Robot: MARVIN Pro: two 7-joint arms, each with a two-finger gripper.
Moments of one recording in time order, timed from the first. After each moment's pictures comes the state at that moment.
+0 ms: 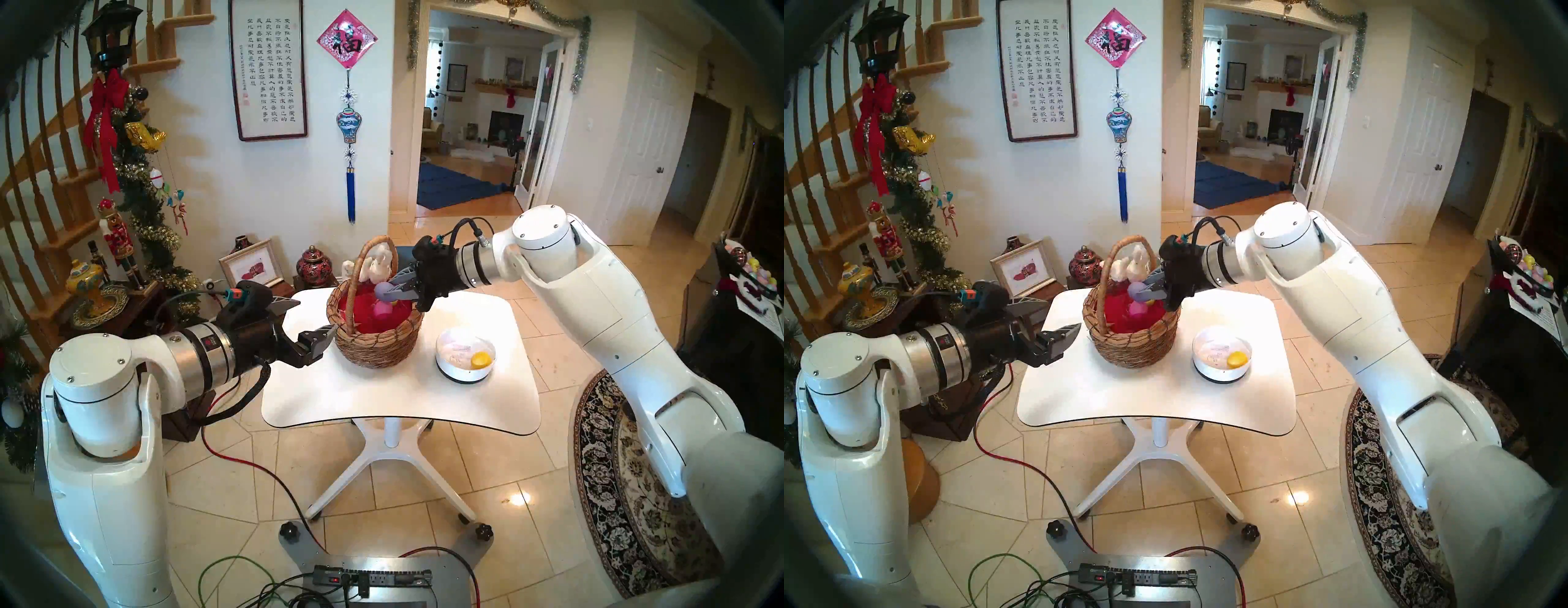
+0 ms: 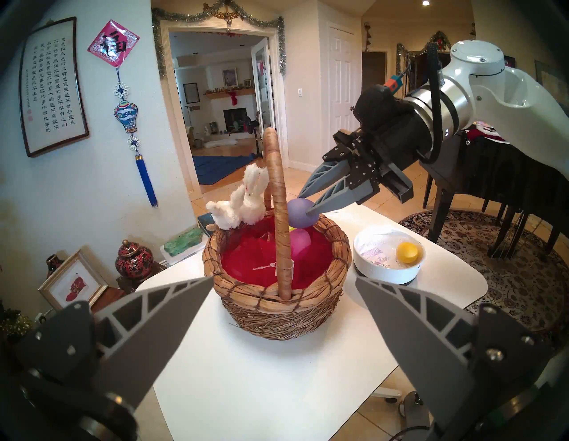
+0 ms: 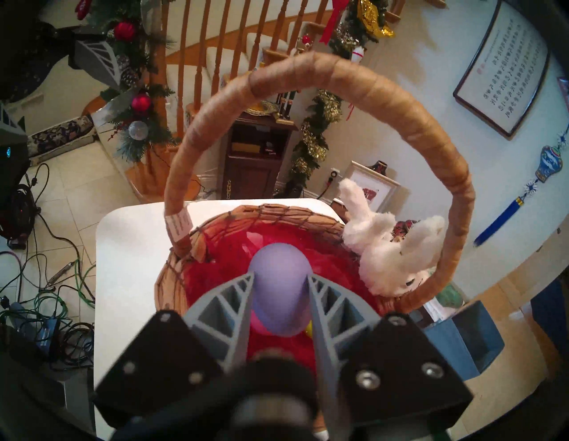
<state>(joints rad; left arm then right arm) 1.79 -1.46 -1.92 -2.41 0.17 0.79 -1.03 -0.77 -1.07 0.98 -1.42 0.13 0.42 1.06</state>
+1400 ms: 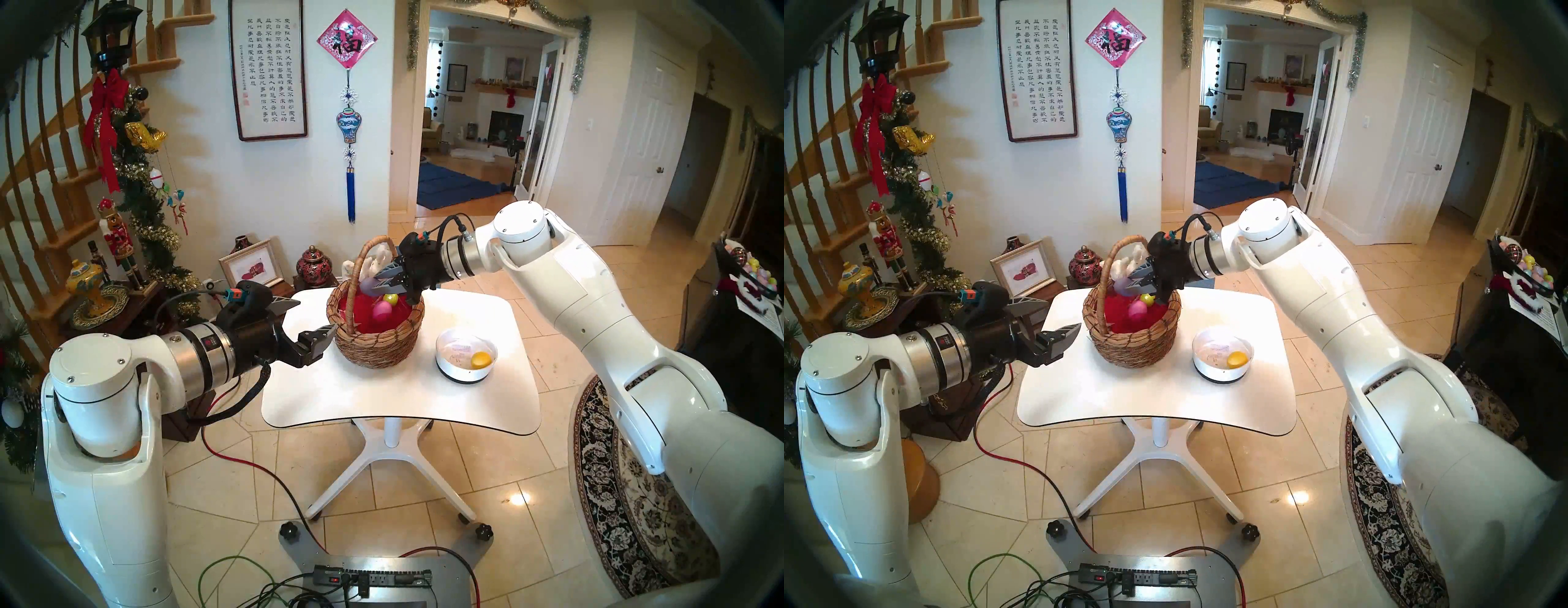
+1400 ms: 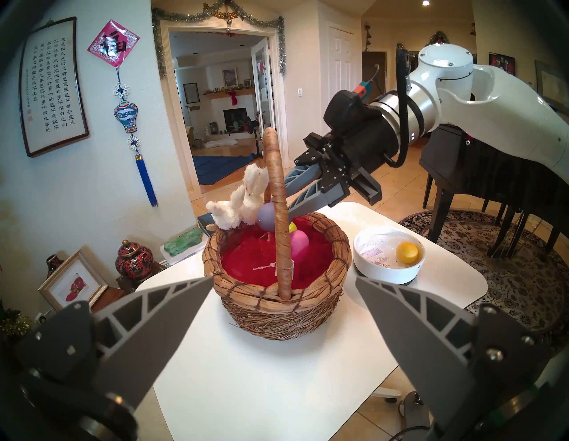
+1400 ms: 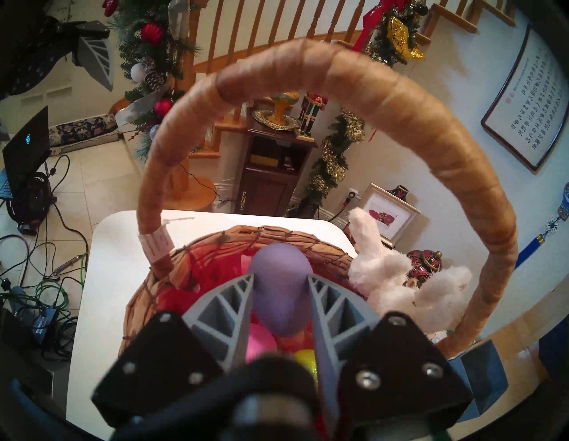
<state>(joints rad) 1.79 -1.46 -1.92 -2.41 0.17 0.79 -1.03 -0.65 -1.21 0.95 -1.12 0.09 0.21 1.15</state>
